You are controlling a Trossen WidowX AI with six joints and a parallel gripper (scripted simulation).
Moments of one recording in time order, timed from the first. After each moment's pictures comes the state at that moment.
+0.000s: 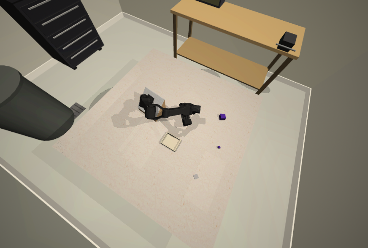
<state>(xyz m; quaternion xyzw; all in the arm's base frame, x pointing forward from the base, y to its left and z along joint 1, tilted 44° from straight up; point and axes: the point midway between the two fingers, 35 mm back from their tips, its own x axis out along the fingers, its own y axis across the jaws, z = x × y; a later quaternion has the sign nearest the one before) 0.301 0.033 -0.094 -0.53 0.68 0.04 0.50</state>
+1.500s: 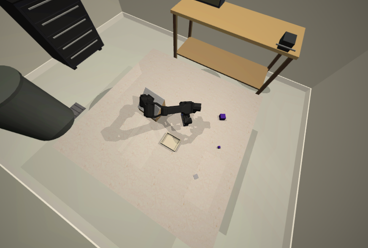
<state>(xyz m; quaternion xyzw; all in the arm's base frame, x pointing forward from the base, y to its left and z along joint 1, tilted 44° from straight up) 0.300 0.048 -0.078 -0.54 0.68 0.04 0.50</state>
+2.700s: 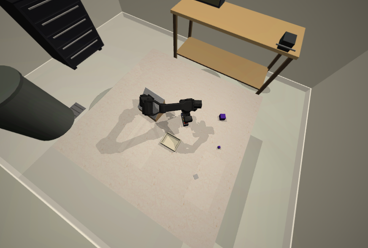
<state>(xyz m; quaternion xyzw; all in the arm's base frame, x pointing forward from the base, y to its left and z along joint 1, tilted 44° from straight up) 0.297 0.069 -0.057 -0.54 0.68 0.04 0.50</state>
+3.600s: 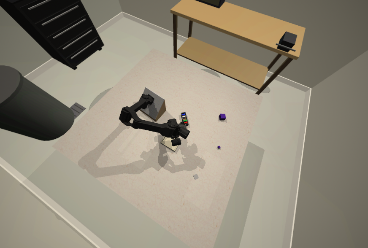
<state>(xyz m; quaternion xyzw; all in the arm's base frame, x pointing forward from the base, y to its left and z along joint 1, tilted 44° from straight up) 0.335 -0.060 0.073 -0.53 0.68 0.04 0.50</state>
